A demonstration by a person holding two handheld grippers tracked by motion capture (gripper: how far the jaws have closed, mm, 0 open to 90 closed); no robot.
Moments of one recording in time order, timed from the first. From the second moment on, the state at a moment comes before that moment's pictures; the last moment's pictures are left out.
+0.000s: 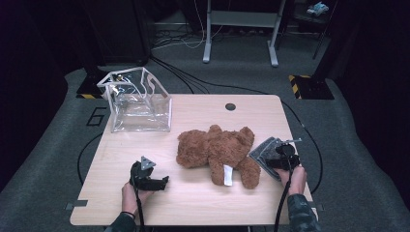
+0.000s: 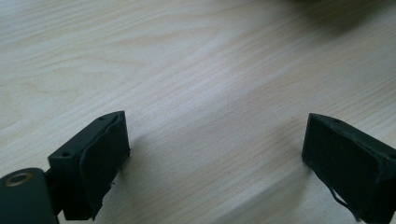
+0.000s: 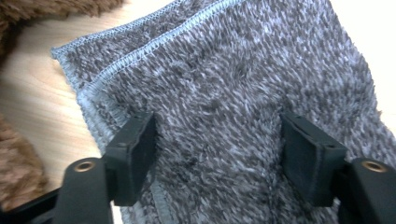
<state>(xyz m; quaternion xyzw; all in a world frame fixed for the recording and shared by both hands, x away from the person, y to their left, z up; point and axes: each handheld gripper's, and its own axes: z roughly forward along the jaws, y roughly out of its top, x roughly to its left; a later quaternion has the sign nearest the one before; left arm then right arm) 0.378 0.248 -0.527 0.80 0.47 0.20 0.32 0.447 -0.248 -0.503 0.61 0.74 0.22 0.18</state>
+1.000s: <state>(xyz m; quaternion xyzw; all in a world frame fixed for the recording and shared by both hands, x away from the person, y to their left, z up) 0.380 0.243 -0.531 0.80 0.47 0.20 0.33 0.444 -0.257 -0.493 0.61 0.73 0.26 0.17</state>
